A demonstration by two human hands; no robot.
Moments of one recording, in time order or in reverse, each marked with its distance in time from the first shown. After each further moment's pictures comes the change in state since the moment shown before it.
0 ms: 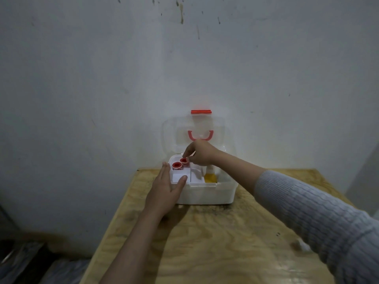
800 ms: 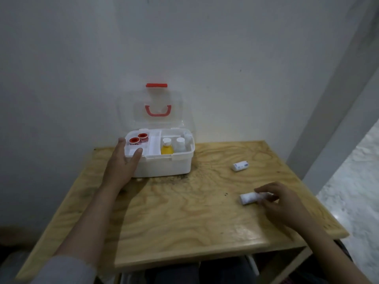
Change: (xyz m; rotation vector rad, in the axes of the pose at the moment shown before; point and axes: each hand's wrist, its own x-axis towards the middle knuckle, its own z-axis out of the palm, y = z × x) left_hand -0.001 -0.002 0.012 -0.203 0.093 -0.027; right_hand -0.328 0.150 0.005 0.066 0.388 0.511
